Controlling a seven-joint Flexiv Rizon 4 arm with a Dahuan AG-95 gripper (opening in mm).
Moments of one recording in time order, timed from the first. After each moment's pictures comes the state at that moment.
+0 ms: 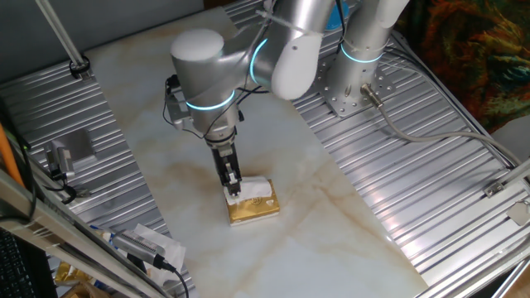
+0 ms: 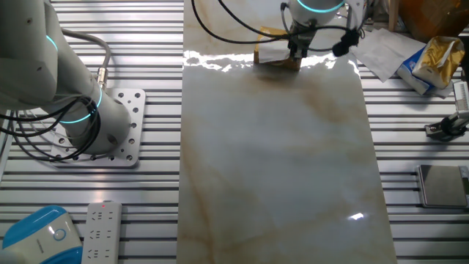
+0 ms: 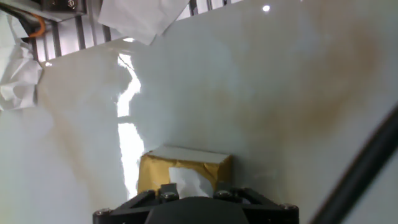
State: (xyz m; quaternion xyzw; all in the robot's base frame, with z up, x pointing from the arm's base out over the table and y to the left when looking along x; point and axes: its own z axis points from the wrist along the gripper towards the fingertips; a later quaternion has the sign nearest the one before) arm 0.516 0.195 0.078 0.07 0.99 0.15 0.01
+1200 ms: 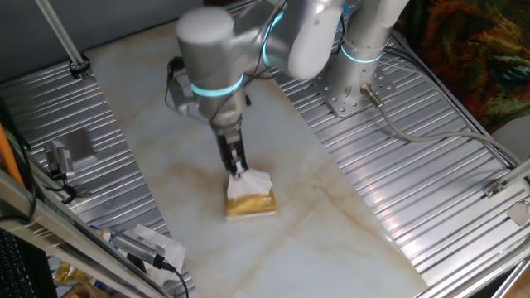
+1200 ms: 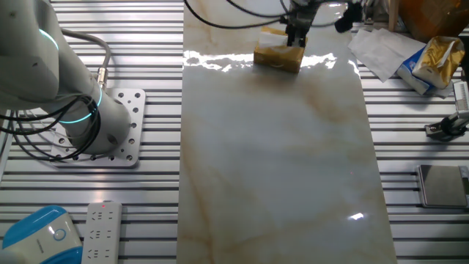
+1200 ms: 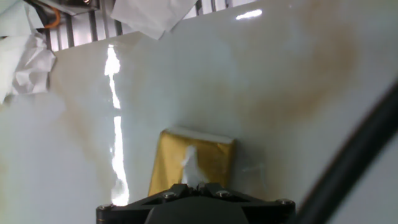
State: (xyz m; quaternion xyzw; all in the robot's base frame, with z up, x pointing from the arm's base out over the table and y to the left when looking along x) arm 0.481 0.169 0.155 0.05 0.99 0.12 0.01
